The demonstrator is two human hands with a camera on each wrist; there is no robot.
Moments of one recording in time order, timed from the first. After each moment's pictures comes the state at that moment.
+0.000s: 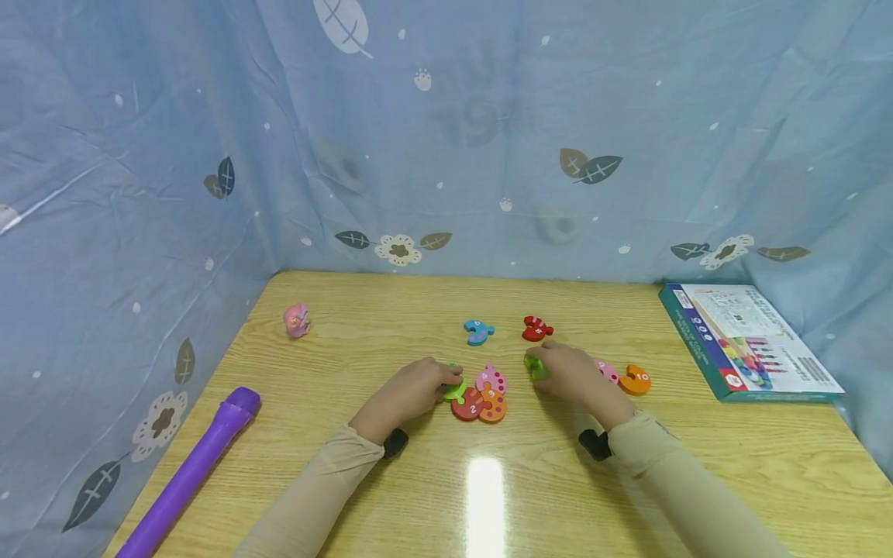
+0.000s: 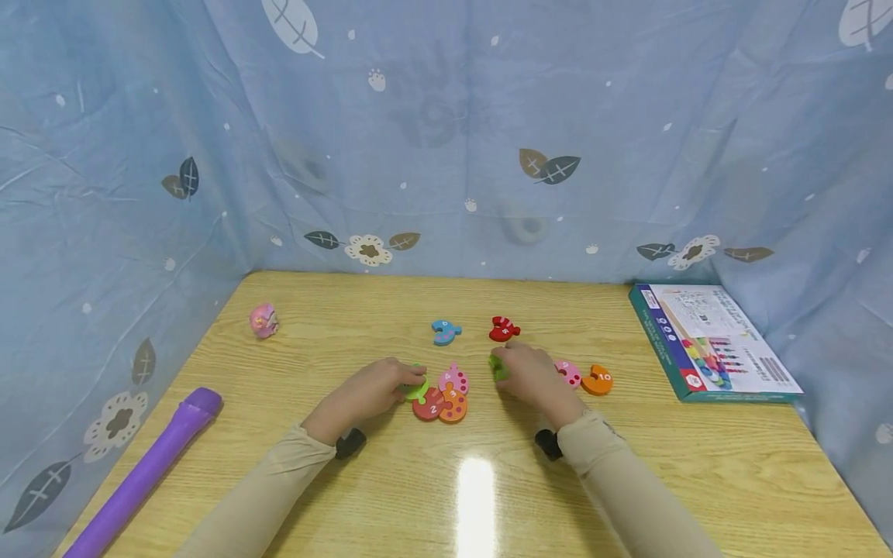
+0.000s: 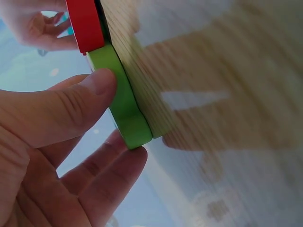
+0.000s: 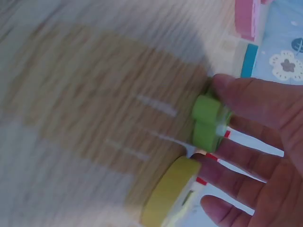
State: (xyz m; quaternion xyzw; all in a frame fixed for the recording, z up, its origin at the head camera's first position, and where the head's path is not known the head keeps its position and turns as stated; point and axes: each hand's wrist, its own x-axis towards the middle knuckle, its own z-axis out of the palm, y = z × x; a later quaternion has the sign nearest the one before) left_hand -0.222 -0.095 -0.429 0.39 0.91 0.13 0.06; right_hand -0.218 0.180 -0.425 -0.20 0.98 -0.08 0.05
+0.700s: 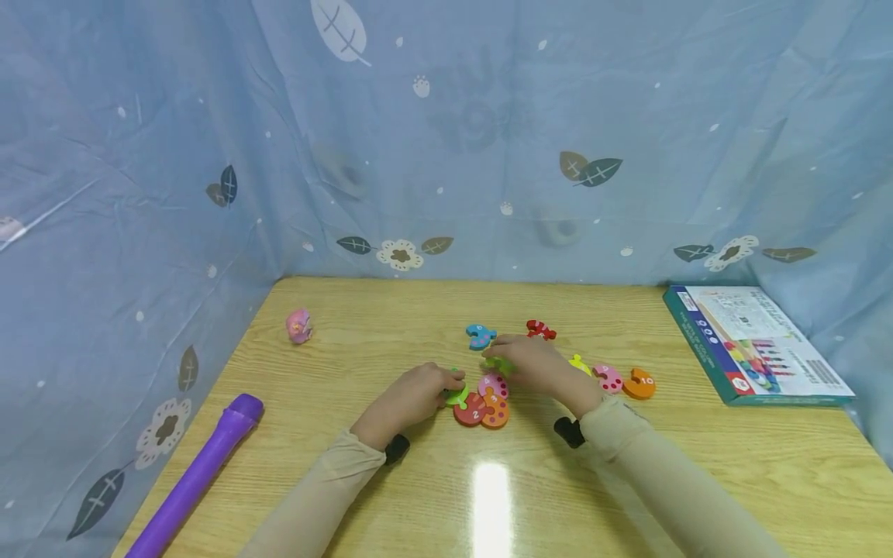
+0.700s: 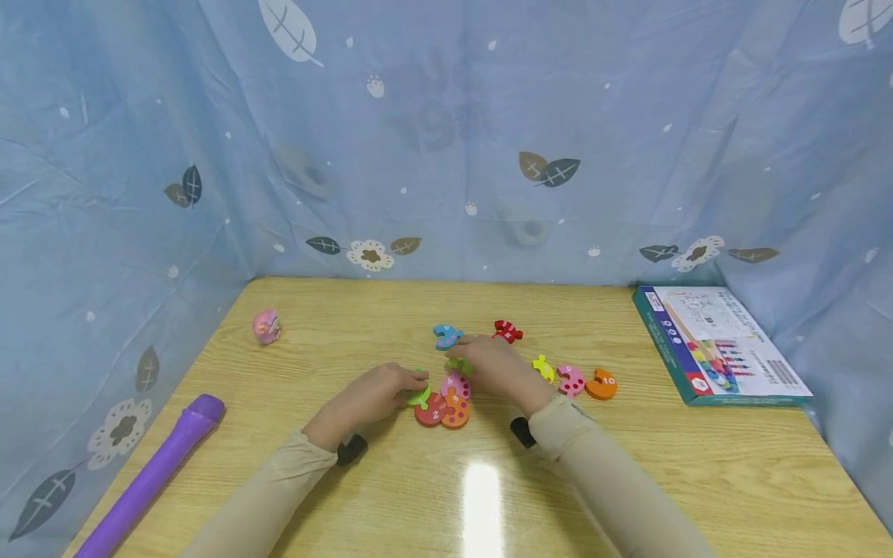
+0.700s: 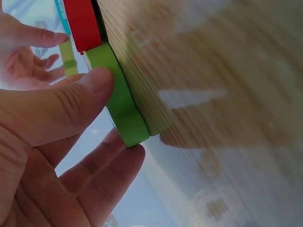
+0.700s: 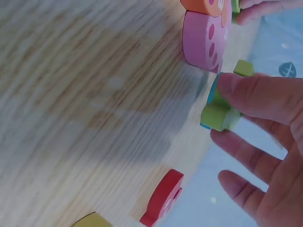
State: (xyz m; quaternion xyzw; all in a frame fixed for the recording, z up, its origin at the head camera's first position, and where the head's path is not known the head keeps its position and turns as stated) left_hand -0.224 -0.095 -0.431 0.39 0.91 0.12 0.06; right_hand -0.237 0.135 -0.409 -0.33 0.94 -0.10 0.03
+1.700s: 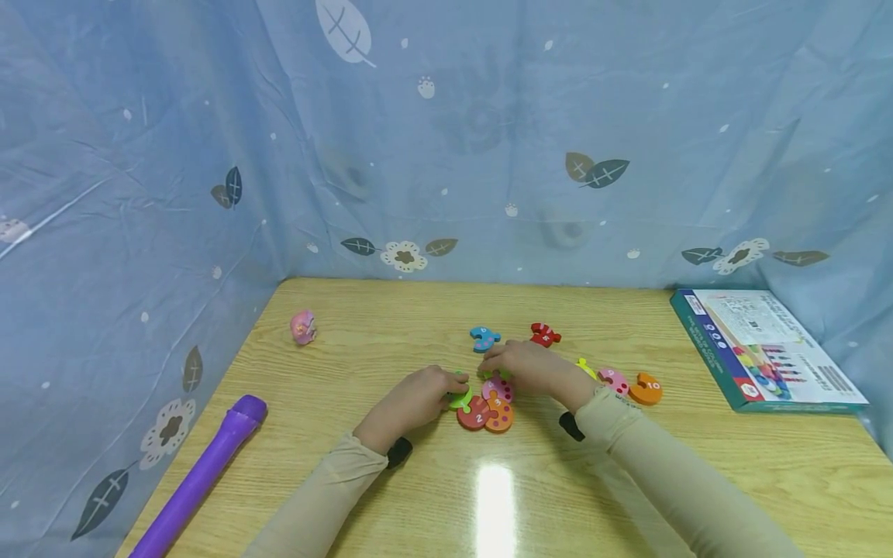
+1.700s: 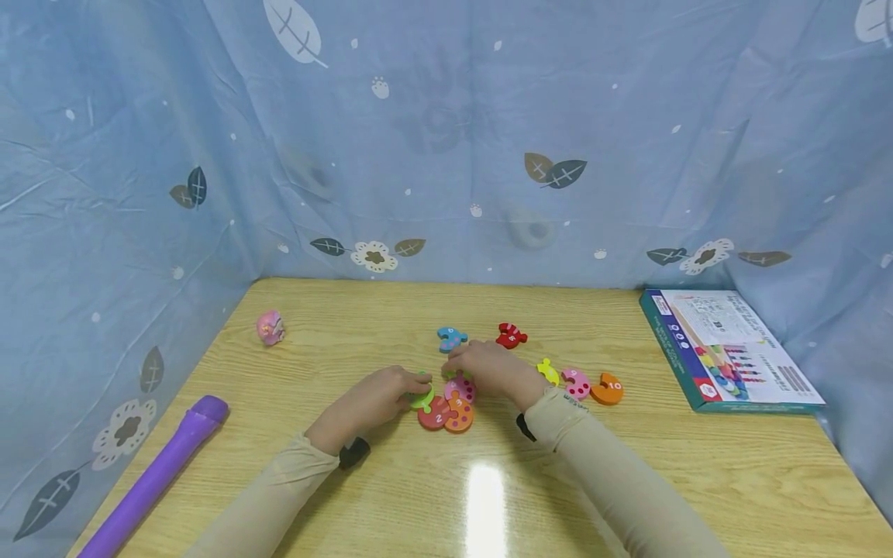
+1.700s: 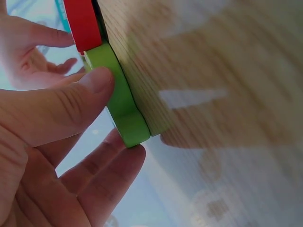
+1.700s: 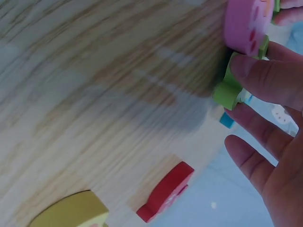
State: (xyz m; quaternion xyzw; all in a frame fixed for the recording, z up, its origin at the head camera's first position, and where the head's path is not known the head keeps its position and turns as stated) left_hand -0.225 -0.095 -0.432 0.39 0.91 0.12 0.06; right_hand -0.250 0.131 -0.417 -0.42 0.90 -0.06 0.06
